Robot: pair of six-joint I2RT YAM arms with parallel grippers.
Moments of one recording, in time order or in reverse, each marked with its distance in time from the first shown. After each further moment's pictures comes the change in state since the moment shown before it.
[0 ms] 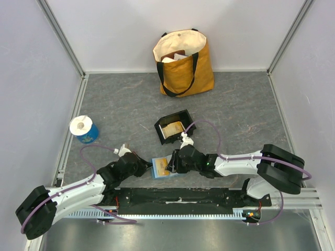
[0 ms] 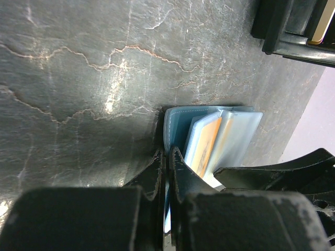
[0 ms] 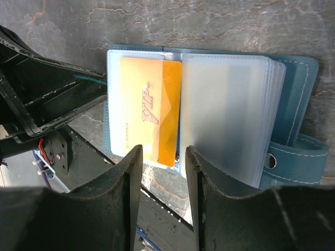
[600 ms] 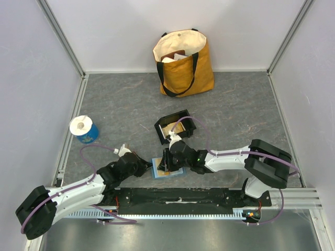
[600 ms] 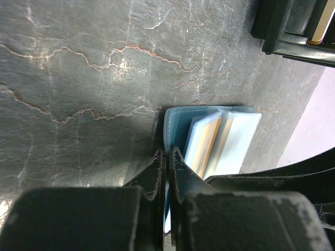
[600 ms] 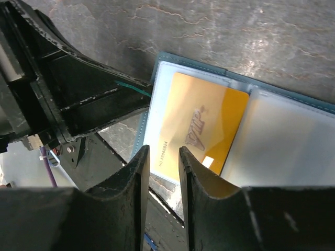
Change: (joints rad) left arm 0.000 -0.002 0.000 -0.001 0.000 0.000; right arm 0.000 0.129 0.136 0.018 -0.104 -0.131
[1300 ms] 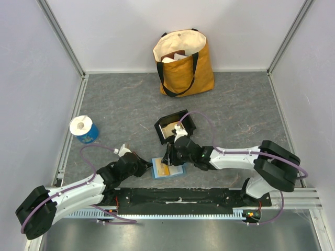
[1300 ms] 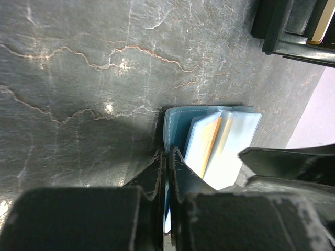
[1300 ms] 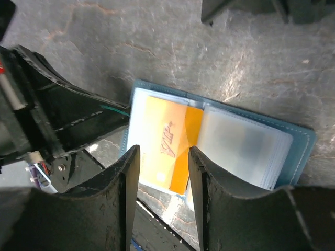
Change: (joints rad) left arm 0.000 0.000 0.000 0.000 0.000 0.000; right arm -0.058 -0.101 0.005 -0.089 0.079 -0.049
